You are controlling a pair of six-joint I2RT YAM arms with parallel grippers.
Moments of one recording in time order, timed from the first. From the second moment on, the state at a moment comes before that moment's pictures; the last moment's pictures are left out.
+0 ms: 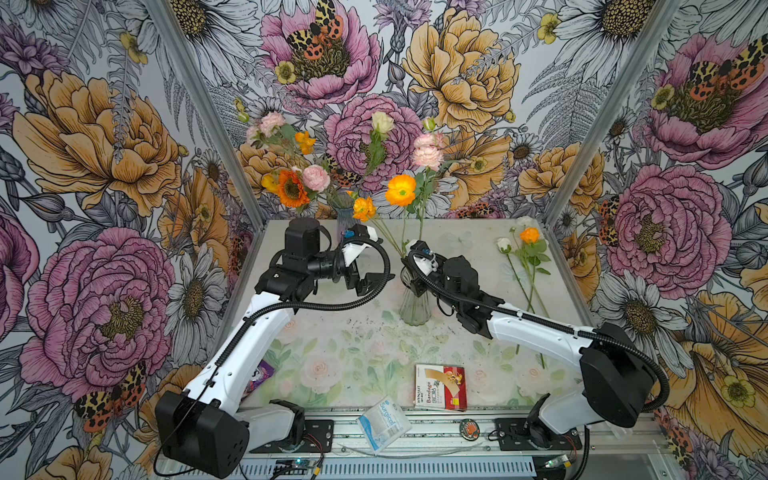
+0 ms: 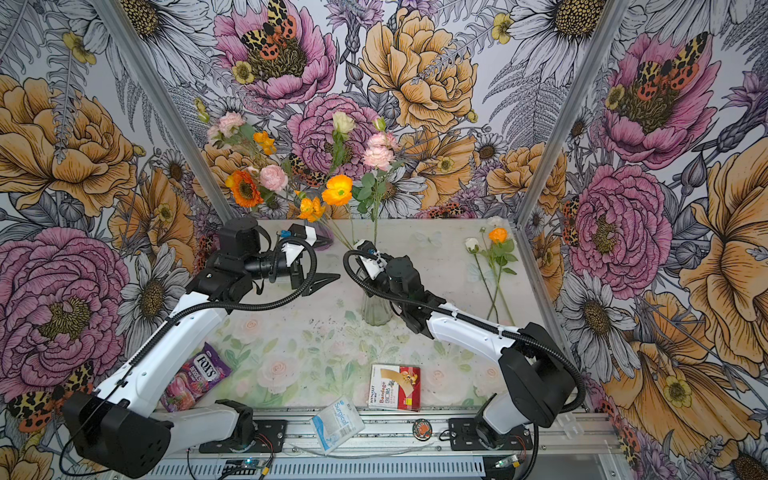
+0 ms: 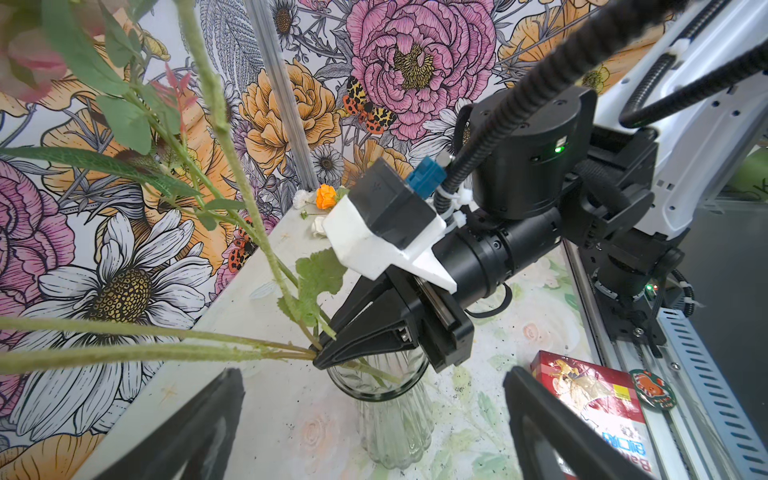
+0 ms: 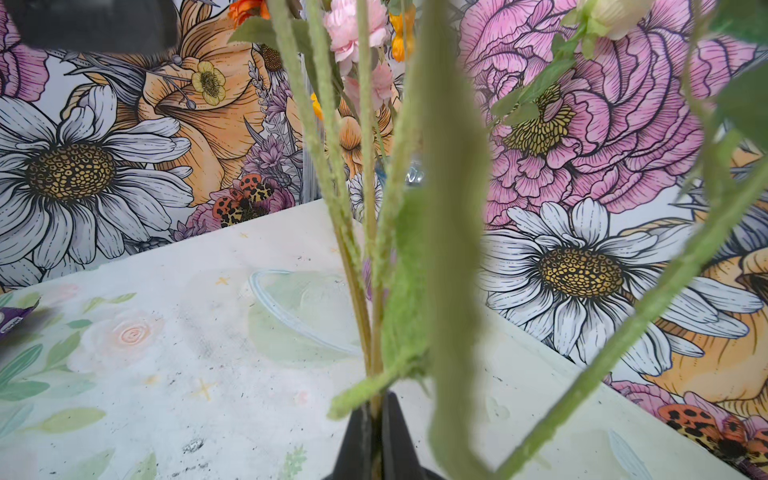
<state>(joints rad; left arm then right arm) -0.30 1.24 1.20 -0.32 0.91 0.45 0.73 1.50 0.94 0.39 0.01 -0.14</state>
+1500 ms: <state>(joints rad) -0.55 1.28 1.19 -0.34 0.63 0.53 0.23 1.13 0.91 -0.35 0.37 0.31</state>
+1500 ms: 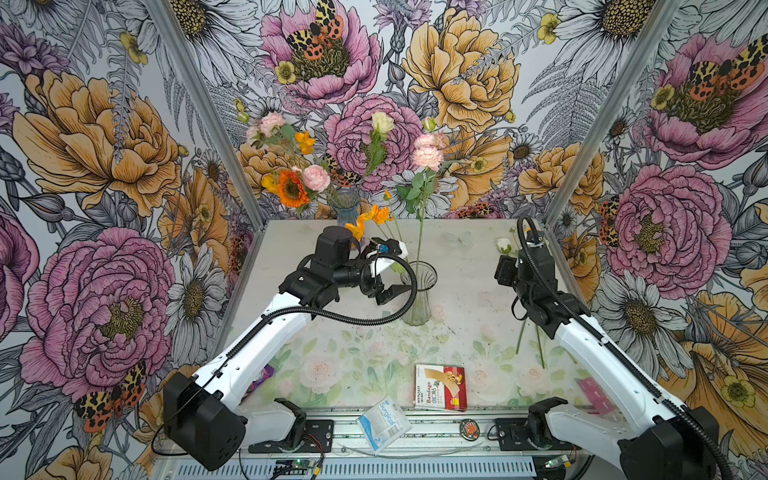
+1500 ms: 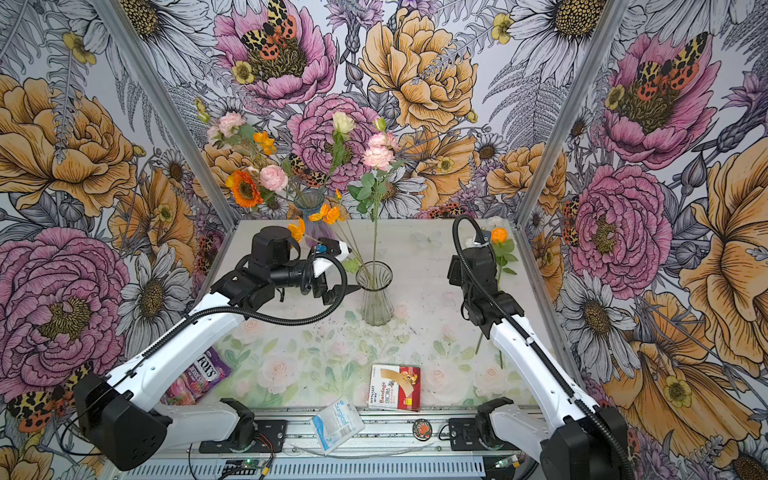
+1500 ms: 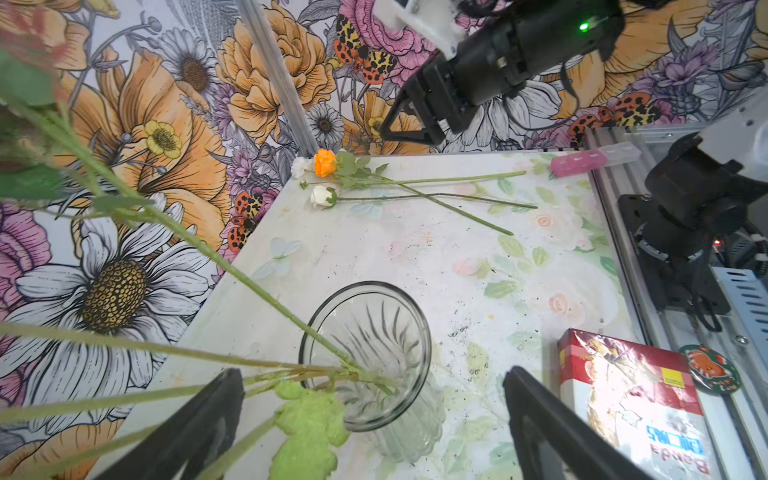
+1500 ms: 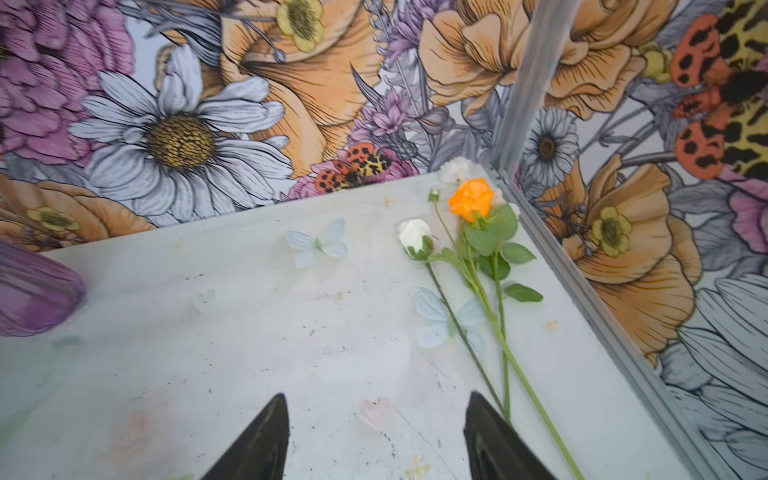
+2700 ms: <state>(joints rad) -0.96 1.21 1.15 -0.41 0.46 0.27 -0.27 1.46 0.88 -0.42 0.08 0.29</state>
